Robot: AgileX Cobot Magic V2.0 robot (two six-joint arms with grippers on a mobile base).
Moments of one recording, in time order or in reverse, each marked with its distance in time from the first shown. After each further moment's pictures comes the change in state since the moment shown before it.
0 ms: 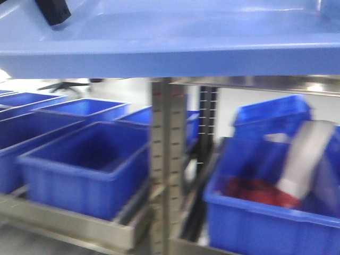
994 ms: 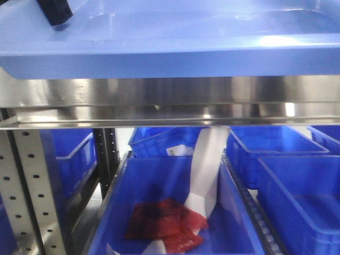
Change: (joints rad) left arm 0.000 0.002 0.000 -0.005 -0.001 0.000; right arm -0.001 0.000 0.000 -0.008 0.004 0.000
